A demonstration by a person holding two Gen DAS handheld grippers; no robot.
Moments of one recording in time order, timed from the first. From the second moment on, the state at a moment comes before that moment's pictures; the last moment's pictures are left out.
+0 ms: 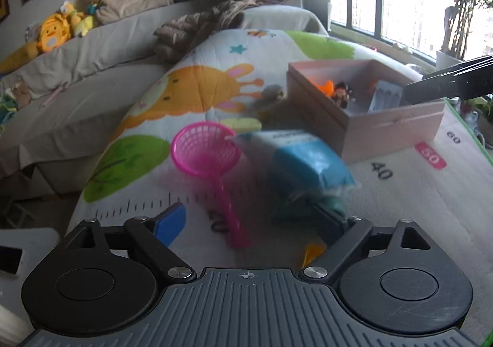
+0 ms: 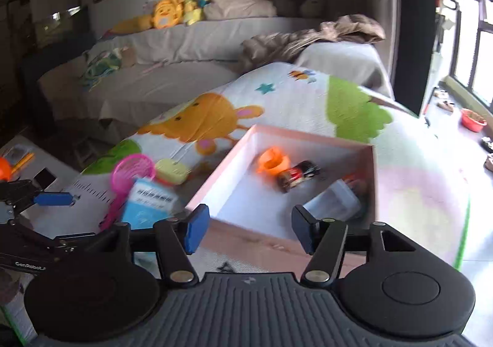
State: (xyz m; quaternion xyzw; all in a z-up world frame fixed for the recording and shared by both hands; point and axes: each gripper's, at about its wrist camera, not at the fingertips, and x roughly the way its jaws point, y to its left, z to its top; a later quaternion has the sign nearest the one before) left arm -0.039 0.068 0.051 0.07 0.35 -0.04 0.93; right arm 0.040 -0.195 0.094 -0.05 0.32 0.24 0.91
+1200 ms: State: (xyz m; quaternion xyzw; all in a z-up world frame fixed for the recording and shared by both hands) left arm 0.005 0.023 0.015 0.06 0.41 -0.08 0.91; right arm -0.058 -0.211 0.048 -0.10 0.31 0.22 0.92
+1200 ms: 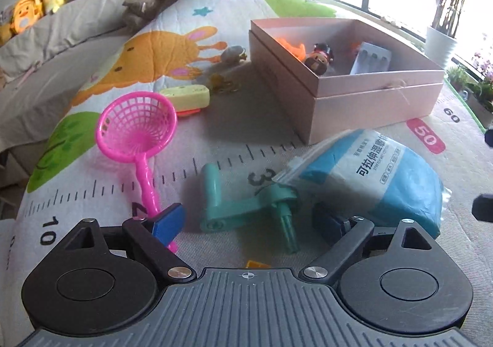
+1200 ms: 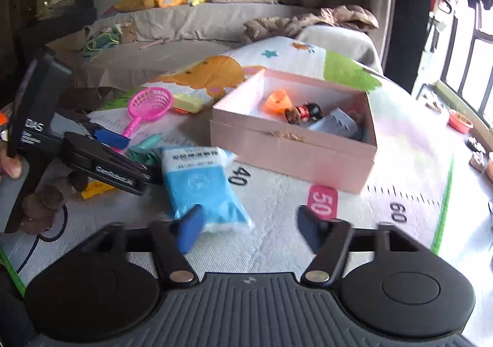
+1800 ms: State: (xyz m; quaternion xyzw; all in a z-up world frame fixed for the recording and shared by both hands) left arm -0.030 0.035 0.035 0.09 0.36 -0.11 0.92; right arm -0.020 -0.194 0.021 -0.05 0.37 0.21 0.90
